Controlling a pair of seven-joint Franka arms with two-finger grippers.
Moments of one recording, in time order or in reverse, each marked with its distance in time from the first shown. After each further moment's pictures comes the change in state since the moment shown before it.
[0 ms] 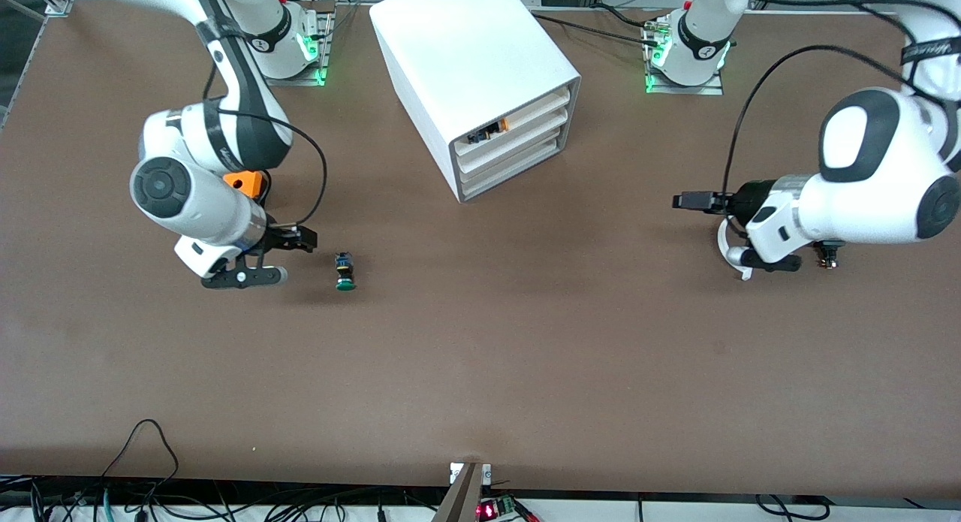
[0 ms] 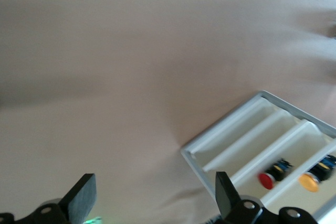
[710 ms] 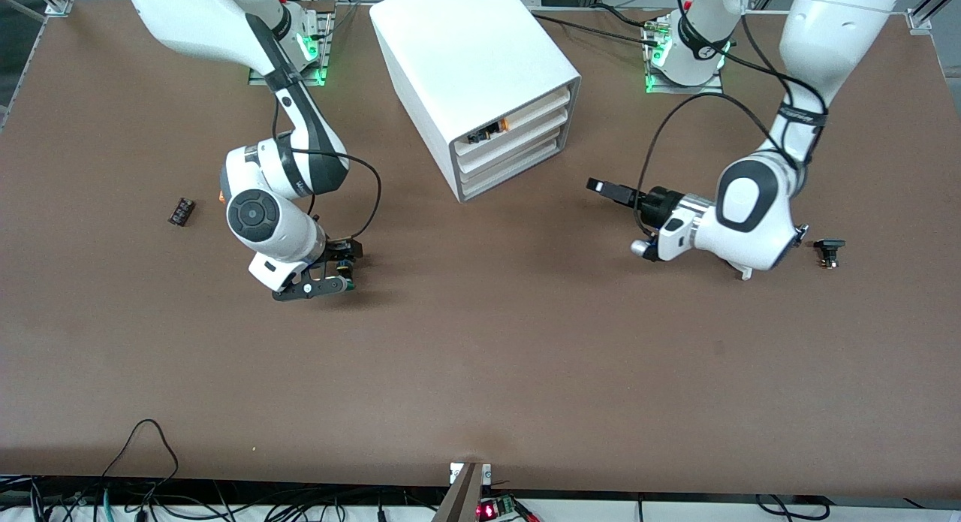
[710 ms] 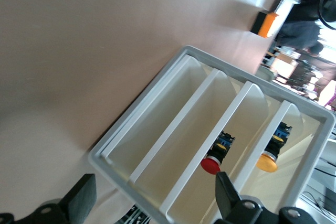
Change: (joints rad) left arm -0.094 0.176 -0.002 -0.262 -0.485 0.084 0.395; right arm 0.077 0.148 0.003 0.000 -0.001 0.136 -0.005
